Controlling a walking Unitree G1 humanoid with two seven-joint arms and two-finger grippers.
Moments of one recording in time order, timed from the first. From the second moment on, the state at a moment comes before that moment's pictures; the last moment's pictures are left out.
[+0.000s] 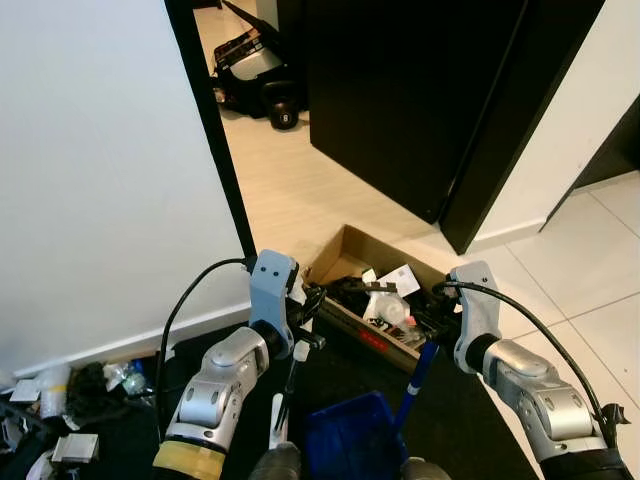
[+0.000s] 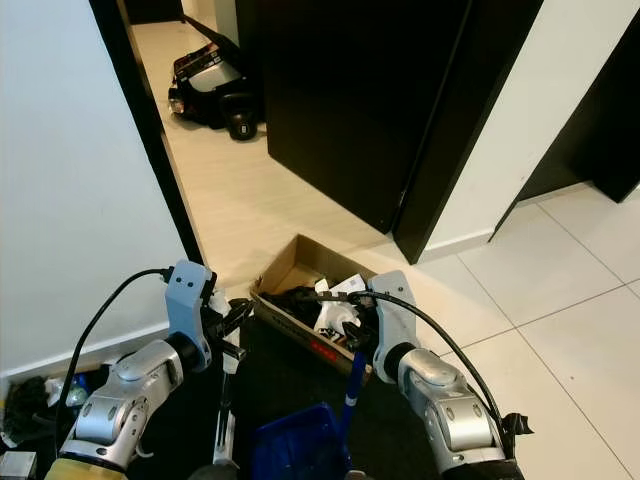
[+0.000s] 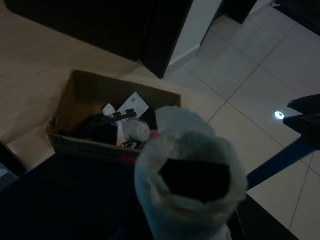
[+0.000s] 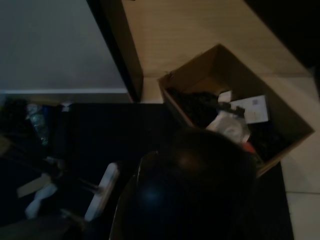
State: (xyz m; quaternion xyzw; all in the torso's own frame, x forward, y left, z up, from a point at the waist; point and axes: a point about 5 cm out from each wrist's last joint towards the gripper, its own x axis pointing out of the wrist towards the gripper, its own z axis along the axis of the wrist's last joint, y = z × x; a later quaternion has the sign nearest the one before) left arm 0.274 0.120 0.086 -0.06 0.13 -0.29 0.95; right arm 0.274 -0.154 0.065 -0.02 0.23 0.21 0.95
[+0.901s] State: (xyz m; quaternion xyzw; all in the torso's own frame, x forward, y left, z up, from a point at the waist) left arm 0.309 0.175 0.120 0.03 0.08 -0.22 0.97; right arm 0.303 -0.160 0.068 -0.01 0.09 0.08 0.99
